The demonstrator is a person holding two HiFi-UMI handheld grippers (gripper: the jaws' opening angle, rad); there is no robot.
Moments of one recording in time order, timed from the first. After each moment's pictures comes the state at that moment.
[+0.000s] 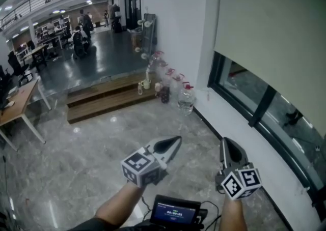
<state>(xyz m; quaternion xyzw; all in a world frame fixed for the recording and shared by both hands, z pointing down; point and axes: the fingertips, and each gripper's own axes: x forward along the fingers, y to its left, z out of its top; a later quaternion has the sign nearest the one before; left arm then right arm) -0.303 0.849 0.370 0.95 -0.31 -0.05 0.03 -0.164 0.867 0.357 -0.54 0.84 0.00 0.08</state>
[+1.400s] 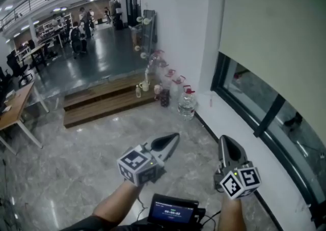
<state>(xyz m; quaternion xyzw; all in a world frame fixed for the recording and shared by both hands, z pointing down) -0.269 0.676 0.367 0.94 -0.33 -0.05 0.03 -0.131 0.692 0.357 -0.52 0.85 -0.01 0.09</state>
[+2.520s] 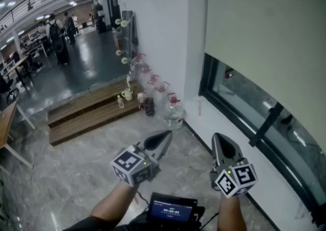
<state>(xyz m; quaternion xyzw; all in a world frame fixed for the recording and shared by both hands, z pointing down) -0.190 0.461 0.363 0.95 -0.31 -0.05 0.02 -0.055 0.487 0.360 -0.54 0.84 0.00 0.07</state>
